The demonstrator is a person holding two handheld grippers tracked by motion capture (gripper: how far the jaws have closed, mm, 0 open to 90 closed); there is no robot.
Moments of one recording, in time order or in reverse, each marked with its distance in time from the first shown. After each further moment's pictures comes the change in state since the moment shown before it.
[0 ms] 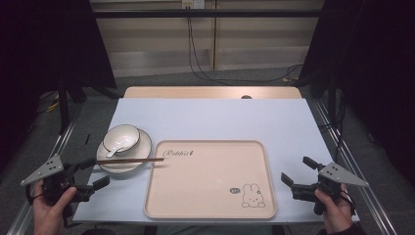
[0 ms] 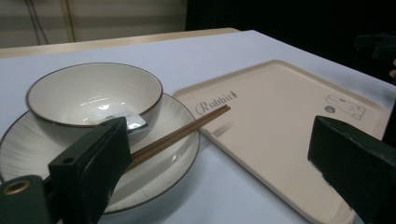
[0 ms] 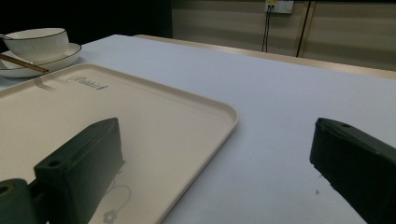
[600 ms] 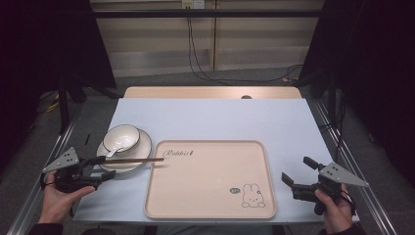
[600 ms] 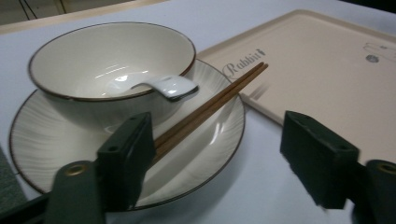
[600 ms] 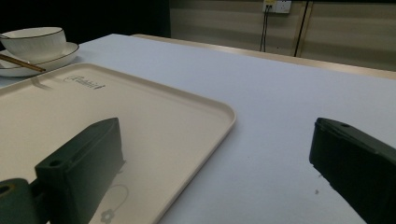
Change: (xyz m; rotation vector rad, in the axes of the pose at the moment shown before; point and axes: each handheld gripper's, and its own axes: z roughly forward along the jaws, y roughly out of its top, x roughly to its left) left arm 0.037 -0.014 0.024 0.139 0.002 0.105; right arm 0.000 0.000 -0.001 0.003 -0.008 -0.002
